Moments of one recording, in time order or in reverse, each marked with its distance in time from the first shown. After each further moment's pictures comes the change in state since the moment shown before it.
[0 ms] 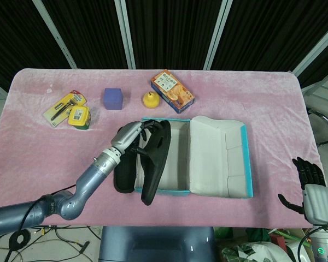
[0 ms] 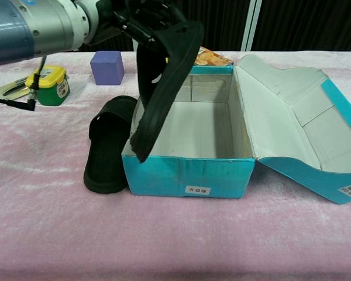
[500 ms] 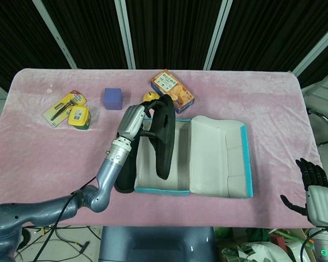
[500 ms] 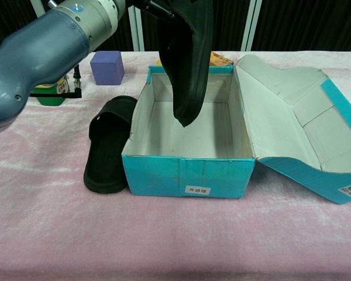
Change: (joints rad) left arm -0.101 -0.264 -0.026 0.351 0.130 0.266 0.029; right arm -0.011 0.010 0.000 0.002 0.002 0.004 0.019
